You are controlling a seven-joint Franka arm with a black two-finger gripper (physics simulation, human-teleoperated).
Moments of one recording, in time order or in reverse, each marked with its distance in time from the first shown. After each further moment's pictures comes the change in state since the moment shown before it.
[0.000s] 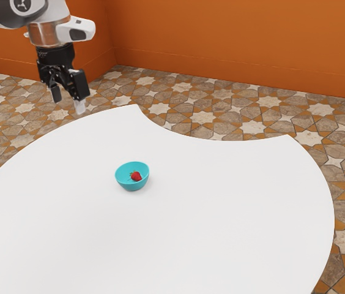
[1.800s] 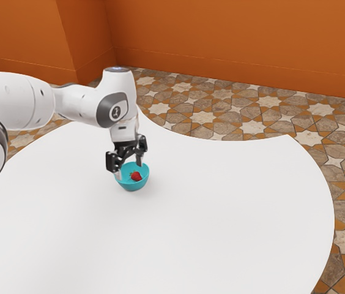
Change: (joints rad) arm 0.041 0.640 -0.010 0.039 -0.022 0.535 1.552
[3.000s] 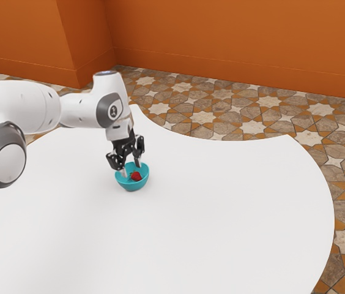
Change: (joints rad) arm 0.017 0.147 0.073 0.148 -0.171 0.037 0.189
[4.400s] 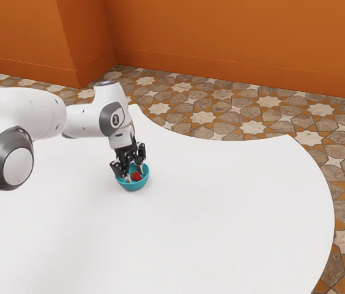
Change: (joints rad) arm 0.009 0.066 0.000 0.017 -0.060 0.046 -0.017
